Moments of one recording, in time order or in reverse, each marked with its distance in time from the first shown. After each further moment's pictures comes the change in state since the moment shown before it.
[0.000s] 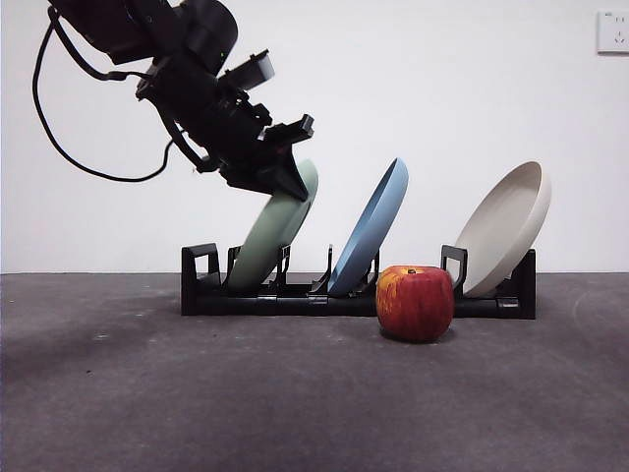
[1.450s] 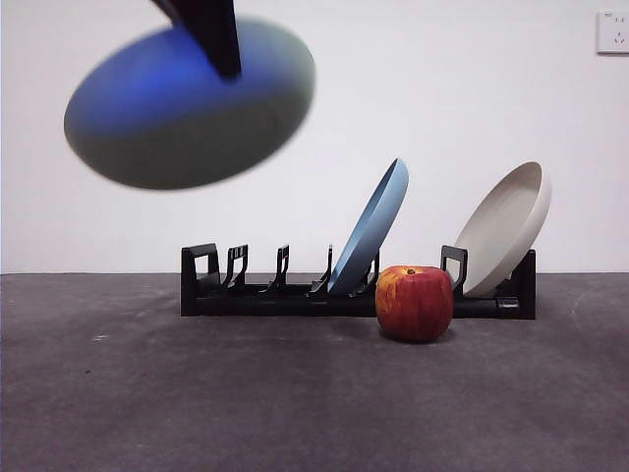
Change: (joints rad) left arm -0.512 -0.571 -0.179 -0.791 -0.629 0.217; right arm 0.000 0.000 0.000 0.000 -0.001 0.000
